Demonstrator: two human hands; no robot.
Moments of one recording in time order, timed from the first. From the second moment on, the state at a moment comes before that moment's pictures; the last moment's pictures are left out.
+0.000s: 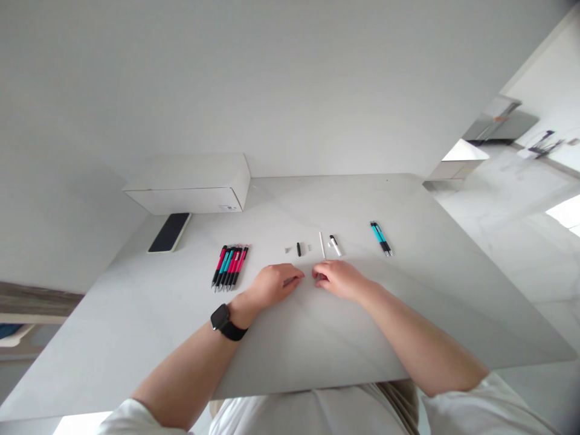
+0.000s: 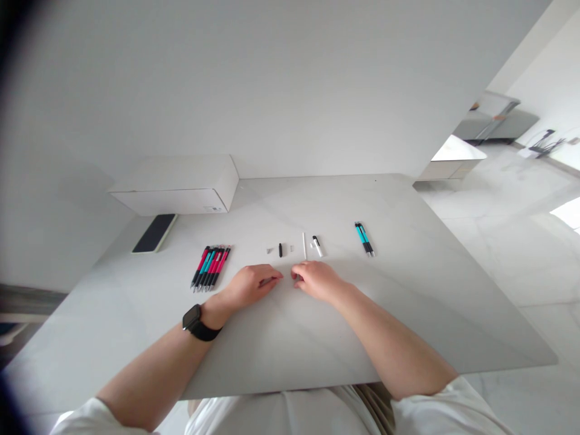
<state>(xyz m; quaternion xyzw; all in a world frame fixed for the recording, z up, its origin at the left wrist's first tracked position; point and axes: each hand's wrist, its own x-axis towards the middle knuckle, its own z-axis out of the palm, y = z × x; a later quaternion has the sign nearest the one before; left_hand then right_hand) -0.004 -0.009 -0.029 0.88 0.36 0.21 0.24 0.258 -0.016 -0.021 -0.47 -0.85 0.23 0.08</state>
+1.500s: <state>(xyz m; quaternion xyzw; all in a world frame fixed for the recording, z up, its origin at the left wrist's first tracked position) -0.019 0.014 -0.032 0.82 0.49 0.27 0.13 0.222 0.030 0.009 -0.48 -0.83 0.18 0.22</state>
